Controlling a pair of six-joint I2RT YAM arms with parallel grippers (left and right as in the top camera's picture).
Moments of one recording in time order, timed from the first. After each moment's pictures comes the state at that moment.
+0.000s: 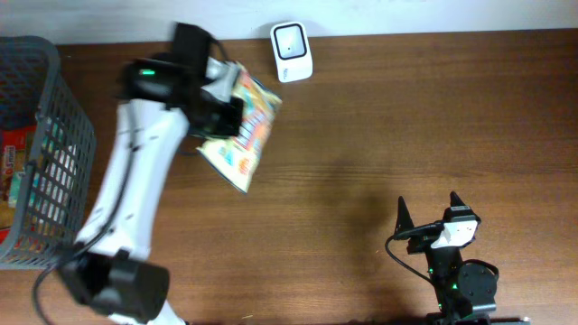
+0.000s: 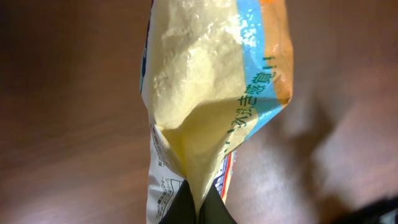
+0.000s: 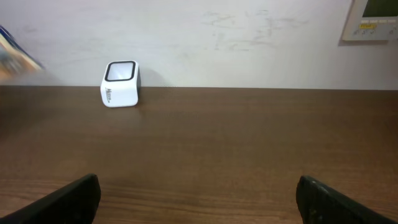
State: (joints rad) left arm -0.25 1.82 1.89 -1.33 0.23 -0.09; right arm 0.06 0.01 0.01 -0.08 -0.01 0.03
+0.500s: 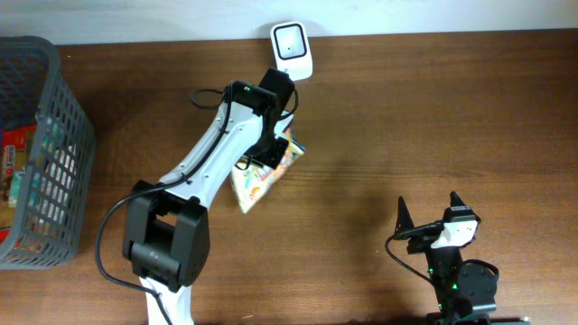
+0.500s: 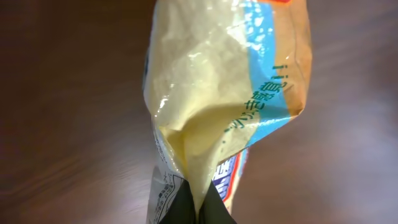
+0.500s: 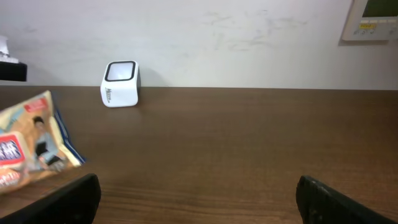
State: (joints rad) left arm -0.47 2.05 1.76 -1.23 -0.11 0.01; right arm 0.06 0.01 0.01 -0.08 -0.01 0.03
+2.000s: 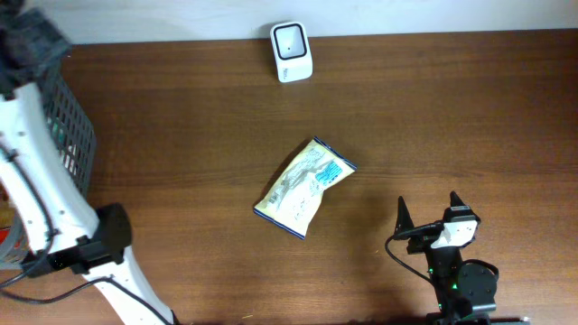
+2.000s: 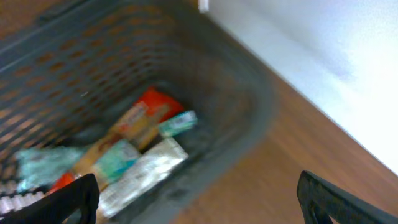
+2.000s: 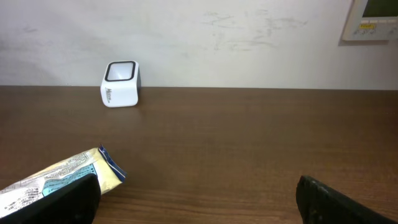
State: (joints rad) left arm 0.30 2.15 2.95 -1.65 -0.36 -0.42; right arm 0.06 0.01 0.01 -0.08 -0.01 0.03
